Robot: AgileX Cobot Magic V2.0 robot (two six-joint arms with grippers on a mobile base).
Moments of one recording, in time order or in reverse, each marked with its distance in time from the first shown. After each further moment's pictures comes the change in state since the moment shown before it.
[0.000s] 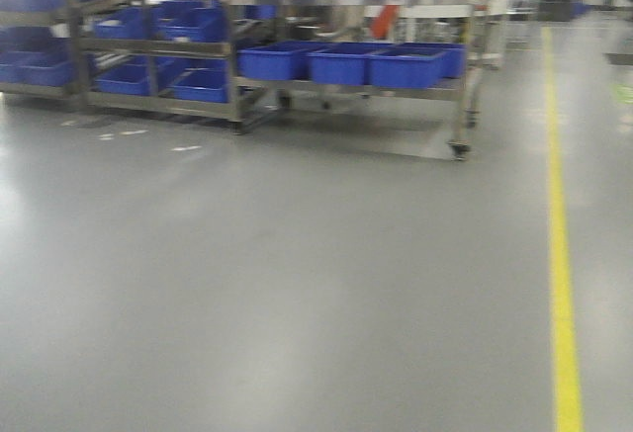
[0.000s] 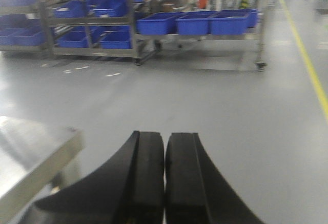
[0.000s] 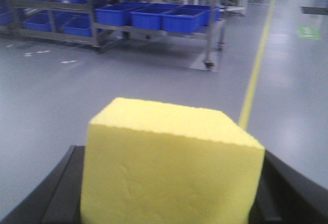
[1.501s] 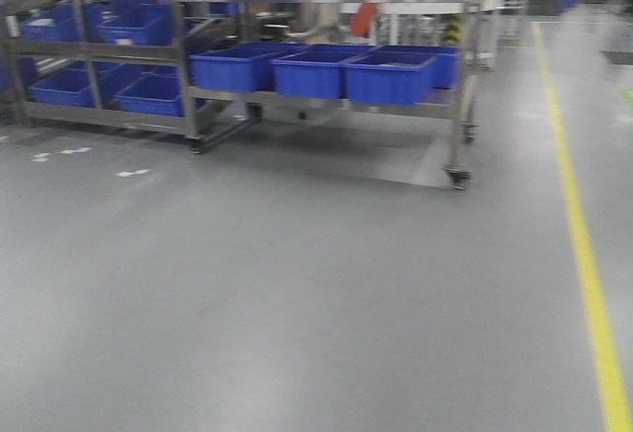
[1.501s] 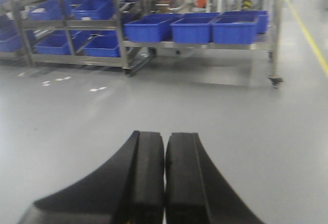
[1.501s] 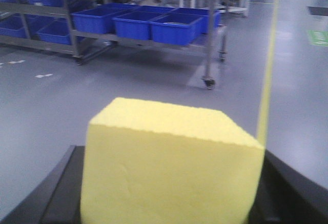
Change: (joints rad) left arm 0.000 0.000 0.000 0.000 0.000 0.000; right arm 0.000 0.000 0.000 -0.002 0.000 0.000
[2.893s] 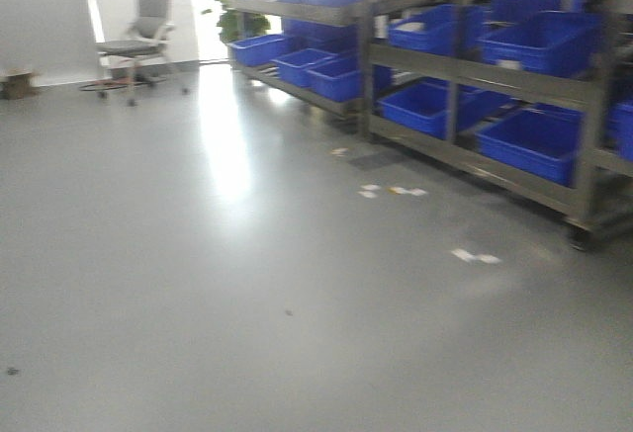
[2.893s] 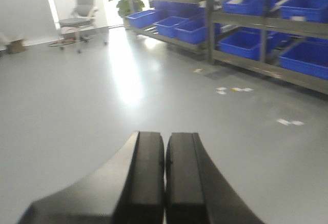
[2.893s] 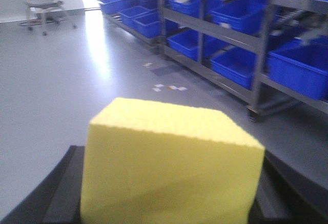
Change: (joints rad) left arm 0.000 0.000 0.000 0.000 0.000 0.000; right arm 0.000 0.000 0.000 -0.002 0.002 0.000
